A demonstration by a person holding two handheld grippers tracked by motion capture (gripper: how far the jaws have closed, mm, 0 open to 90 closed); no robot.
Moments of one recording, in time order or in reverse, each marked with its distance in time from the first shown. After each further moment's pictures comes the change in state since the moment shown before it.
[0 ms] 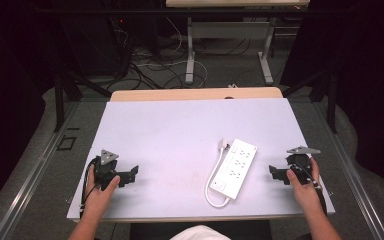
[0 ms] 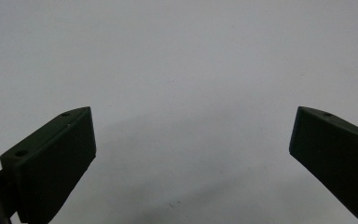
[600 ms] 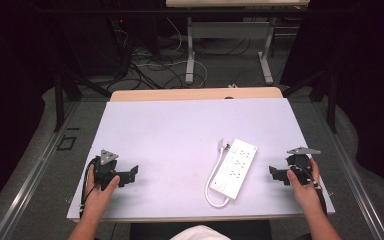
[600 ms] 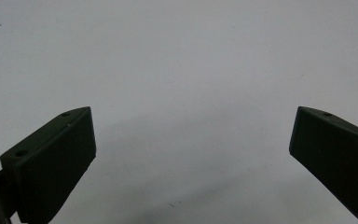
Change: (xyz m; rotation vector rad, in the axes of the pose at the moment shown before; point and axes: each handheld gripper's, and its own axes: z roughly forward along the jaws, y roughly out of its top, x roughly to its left) left arm 0.001 0.000 -0.001 0.003 -0.001 0.006; right arm -0.002 -0.002 0.001 0.005 0.010 -0.006
